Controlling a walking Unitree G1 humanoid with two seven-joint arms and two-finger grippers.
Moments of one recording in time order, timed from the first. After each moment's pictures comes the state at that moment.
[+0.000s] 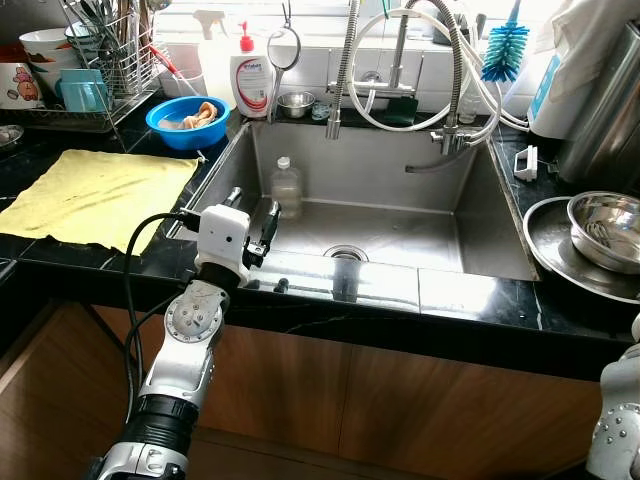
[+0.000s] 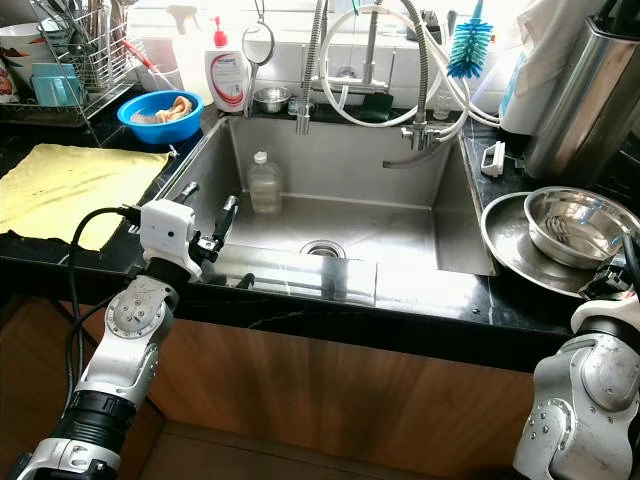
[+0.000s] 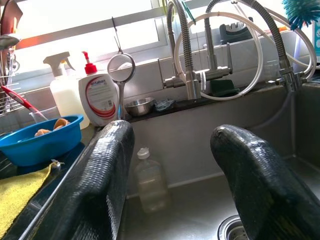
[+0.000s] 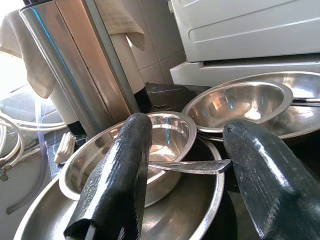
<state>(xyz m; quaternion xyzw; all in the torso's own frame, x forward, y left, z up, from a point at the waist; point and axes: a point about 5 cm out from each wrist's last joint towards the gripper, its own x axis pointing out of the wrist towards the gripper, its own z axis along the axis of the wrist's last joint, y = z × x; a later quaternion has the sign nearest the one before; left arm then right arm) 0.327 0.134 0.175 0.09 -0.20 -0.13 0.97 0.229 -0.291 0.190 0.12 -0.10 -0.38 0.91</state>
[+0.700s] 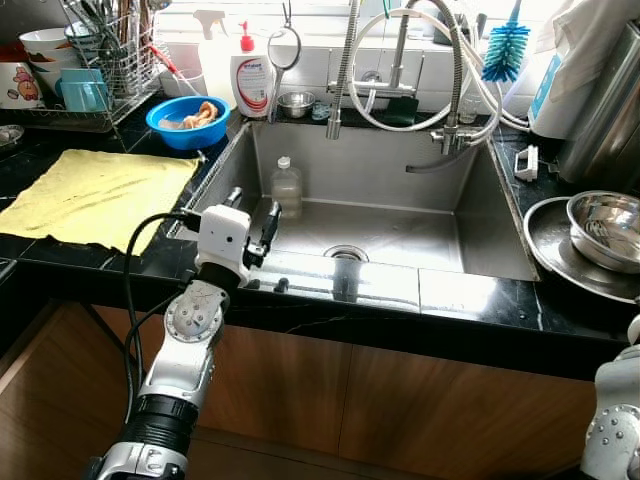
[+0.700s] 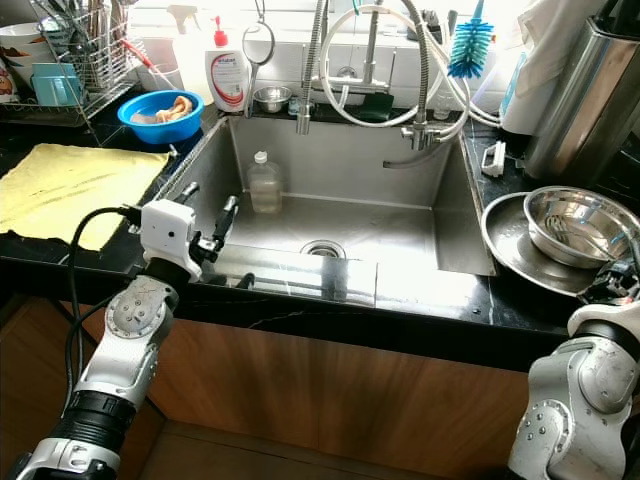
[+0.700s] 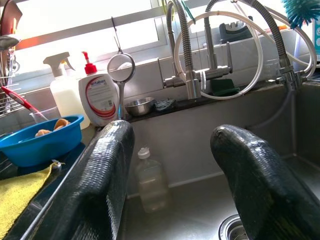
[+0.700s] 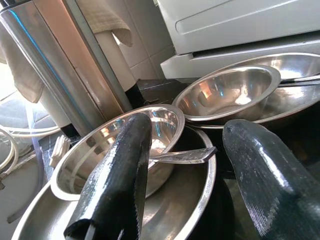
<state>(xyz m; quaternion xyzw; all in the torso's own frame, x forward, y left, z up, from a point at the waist) 0.327 0.134 0.175 0.09 -0.20 -0.13 0.97 0.229 -0.290 0.184 0.15 -0.10 -0.40 0.90</state>
